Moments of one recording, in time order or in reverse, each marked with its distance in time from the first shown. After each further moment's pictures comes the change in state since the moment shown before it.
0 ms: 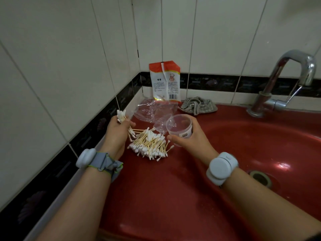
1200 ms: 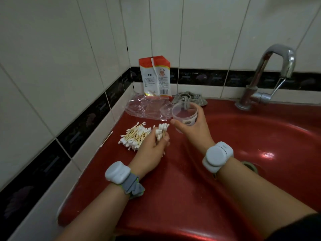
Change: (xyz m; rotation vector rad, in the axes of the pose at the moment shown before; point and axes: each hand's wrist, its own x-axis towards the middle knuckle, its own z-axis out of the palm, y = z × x) left_hand -0.082 -0.031 0.053 0.318 -0.526 0.232; right_hand -0.004 -0.008 -0.026 -0.016 0.228 -0.033
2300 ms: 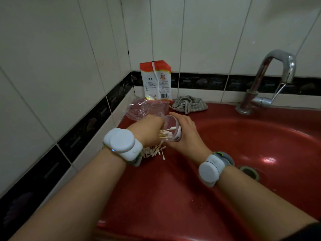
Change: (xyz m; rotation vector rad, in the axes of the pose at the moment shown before) left_hand 0.045 0.071 -0.037 1.052 -0.319 0.142; right_hand -0.010 -0.008 0.009 -0.371 -0.274 -0.229
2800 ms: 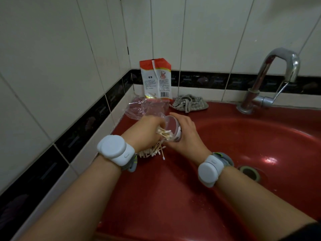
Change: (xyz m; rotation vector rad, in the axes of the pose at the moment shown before) left_hand 0.001 -0.016 0.018 -0.193 0.122 -0.001; right_hand -0.001 0.000 0.001 0.017 0.001 0.004
